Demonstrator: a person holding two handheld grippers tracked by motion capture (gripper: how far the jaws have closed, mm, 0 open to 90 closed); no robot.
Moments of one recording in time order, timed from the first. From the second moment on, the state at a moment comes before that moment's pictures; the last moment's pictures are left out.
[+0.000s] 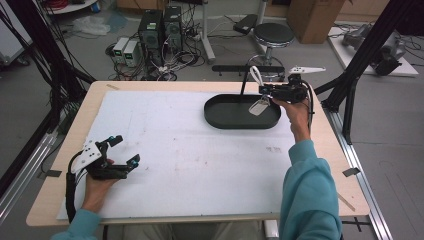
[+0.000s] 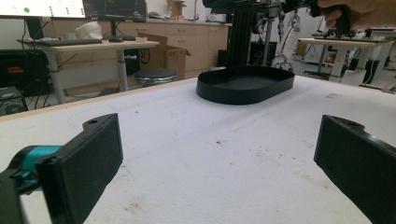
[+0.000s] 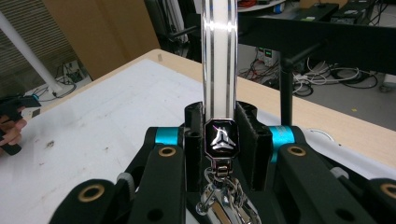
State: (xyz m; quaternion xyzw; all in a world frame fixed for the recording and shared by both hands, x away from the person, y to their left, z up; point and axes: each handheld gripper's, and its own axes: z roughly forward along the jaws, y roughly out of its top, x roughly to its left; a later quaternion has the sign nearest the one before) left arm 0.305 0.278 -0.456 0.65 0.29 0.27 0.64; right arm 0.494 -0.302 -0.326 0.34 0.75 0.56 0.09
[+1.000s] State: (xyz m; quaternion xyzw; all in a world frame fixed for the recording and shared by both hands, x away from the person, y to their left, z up) left arm 0.302 0.277 -0.456 0.66 0.28 0.27 0.65; right arm 0.514 -0.316 -0.350 0.37 0.73 0.57 0.08
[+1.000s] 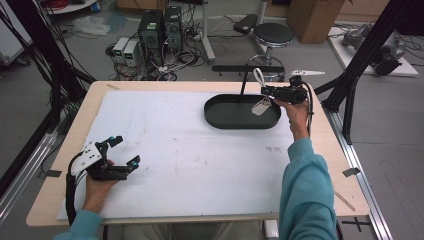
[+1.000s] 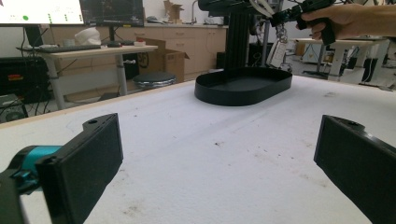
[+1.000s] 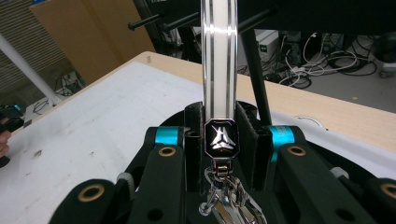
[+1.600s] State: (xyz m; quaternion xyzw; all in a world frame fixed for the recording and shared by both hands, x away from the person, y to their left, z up) left arm 0.302 0.277 -0.457 0.65 0.28 0.27 0.65; right arm 0.521 -0.321 -0.361 0.39 0.73 0.56 0.08
